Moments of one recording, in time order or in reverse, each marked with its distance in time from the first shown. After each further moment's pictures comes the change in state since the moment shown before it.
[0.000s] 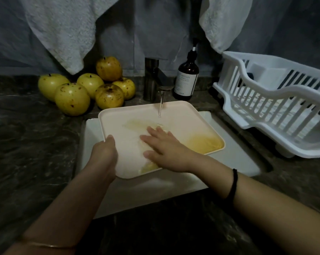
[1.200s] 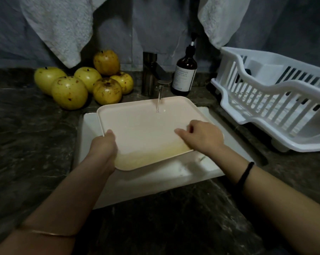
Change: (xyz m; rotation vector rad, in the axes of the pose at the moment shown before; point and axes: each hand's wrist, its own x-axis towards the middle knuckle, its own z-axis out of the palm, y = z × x) left_hand 0.018 -0.010 0.003 0.025 0.001 -0.040; right_hand -0.020 0.059 -0.018 -0.145 0.375 0.530
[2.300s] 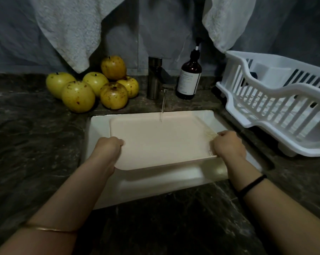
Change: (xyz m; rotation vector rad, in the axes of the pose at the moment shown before) left_hand 0.009 0.001 -0.006 0.090 -0.067 -0.013; right_hand 0.001 0.044 0.011 0.383 0.111 0.562
